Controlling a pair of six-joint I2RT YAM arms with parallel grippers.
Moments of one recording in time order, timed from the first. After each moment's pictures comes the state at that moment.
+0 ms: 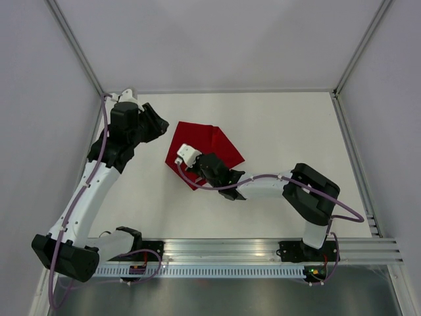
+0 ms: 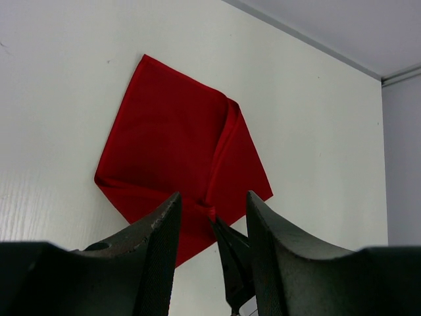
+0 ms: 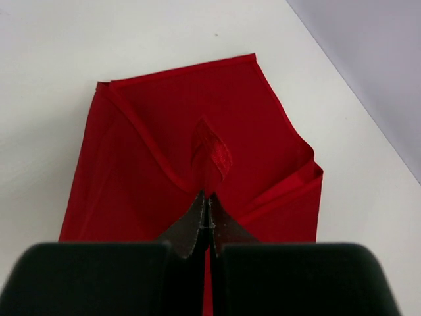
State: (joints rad) left arm -0.30 1.13 1.24 -0.56 -0.07 -0.62; right arm 1.04 1.83 1.03 0.49 0.35 -0.38
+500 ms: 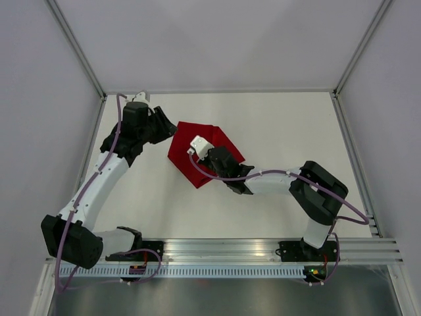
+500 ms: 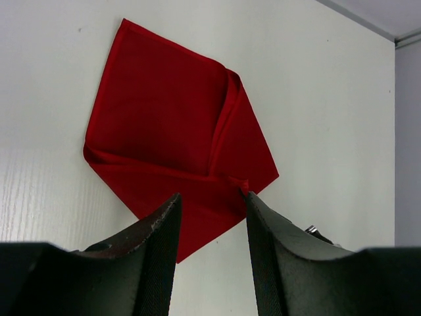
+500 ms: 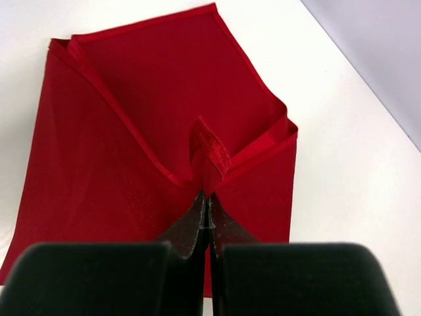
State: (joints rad) left arm -0.30 1.24 1.19 -0.49 0.03 -0.61; right arm 0.93 1.78 0.97 0.44 0.35 -0.34
